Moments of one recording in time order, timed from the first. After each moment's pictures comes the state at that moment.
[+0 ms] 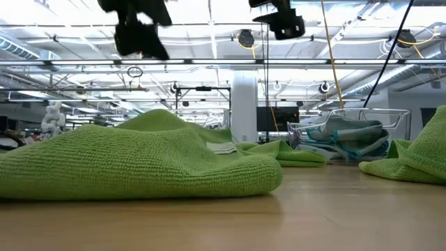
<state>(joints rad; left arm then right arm) -0.30 1.48 1.10 -0.48 -0.05 -0.64 -0.10 1.47 1.32 -0.52 -0.58 0.92</state>
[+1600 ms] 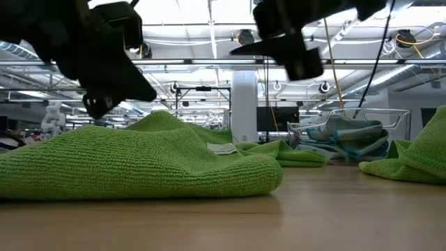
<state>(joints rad) -0.46 1.49 0.58 0.35 -0.28 -0.78 0.29 1.59 0.88 0.31 0.03 1.41</state>
